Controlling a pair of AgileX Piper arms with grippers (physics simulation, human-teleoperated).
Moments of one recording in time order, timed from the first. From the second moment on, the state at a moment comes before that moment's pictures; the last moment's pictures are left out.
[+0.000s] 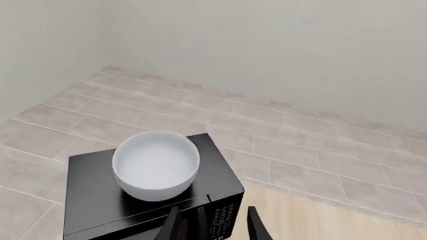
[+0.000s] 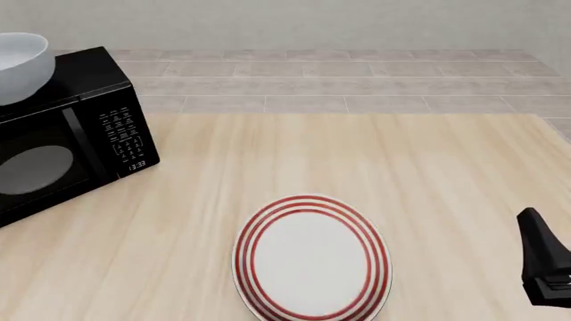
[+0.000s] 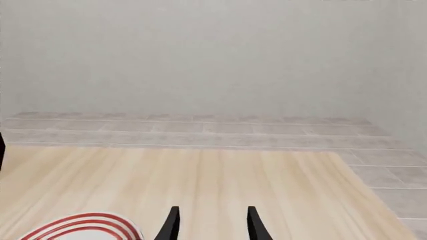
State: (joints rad) left arm 0.21 0.79 -1.08 0.43 -0.13; right arm 0.01 0.00 -0.01 -0.04 -0.02
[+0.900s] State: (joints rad) left arm 0.50 1.22 -1.47 0.58 -0.18; right arm 0.05 0.01 -0.02 -0.05 -0.02
